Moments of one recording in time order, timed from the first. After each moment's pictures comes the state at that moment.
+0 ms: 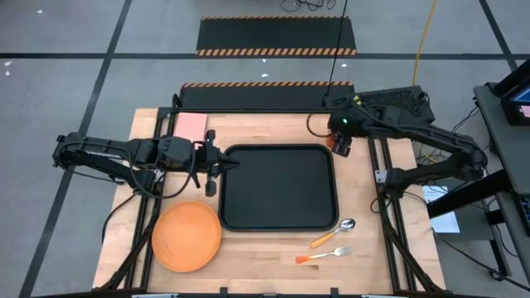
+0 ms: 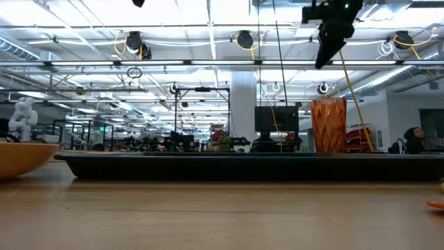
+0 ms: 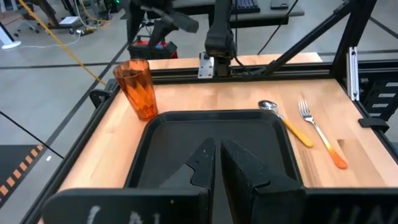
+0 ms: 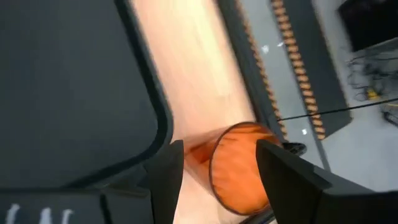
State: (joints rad) left arm -0.11 1.06 1.03 -0.32 -0.20 0.03; right arm -0.40 1.18 1.22 -1.10 0.32 -0.20
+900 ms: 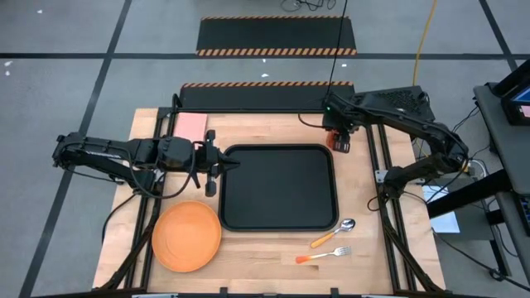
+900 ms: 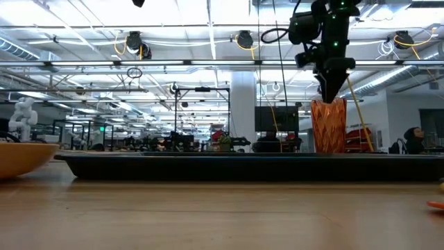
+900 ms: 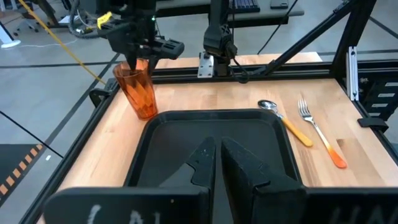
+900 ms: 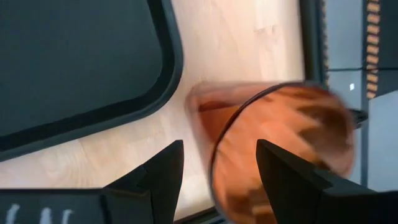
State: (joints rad) left arm -0.11 1.06 1.03 -0.32 -0.19 0.02; right arm -0.61 1.38 1.17 -1.17 0.18 -0.39
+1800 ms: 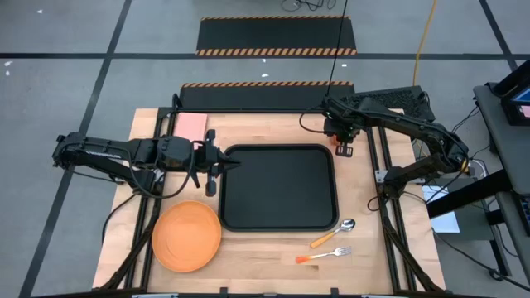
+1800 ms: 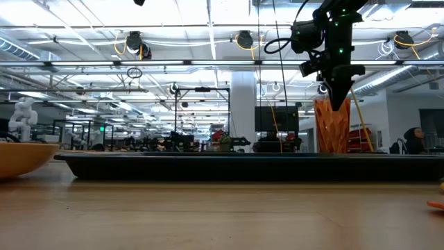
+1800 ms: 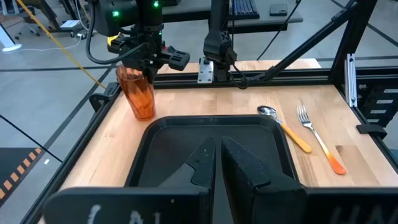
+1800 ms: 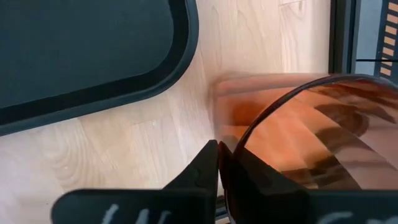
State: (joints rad) left arm -0.11 1.06 1.03 -0.30 -0.19 0.02; right arm -0.61 1.38 1.11 -1.18 0.18 -0.43
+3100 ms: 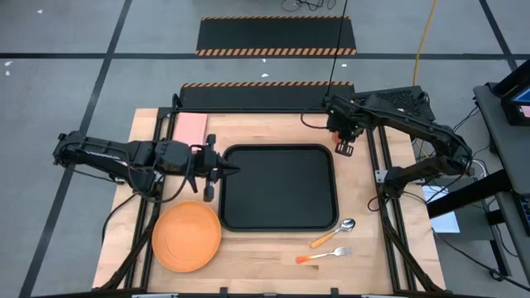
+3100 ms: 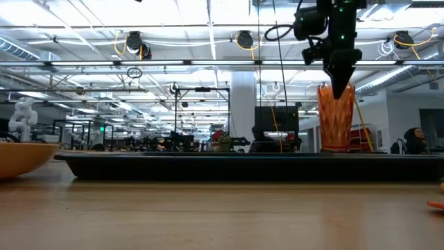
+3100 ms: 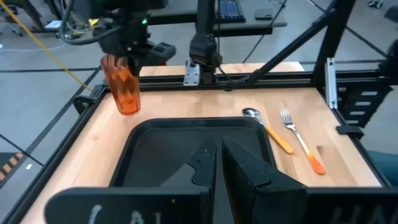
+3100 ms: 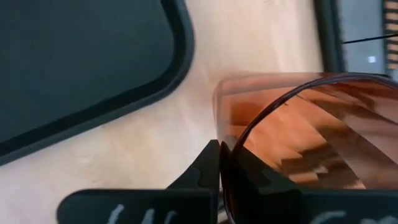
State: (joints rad) left arm -0.17 1.06 1.03 -0.29 -0.19 -0.01; right arm -0.60 1.34 1.18 -1.26 0.16 -0.26
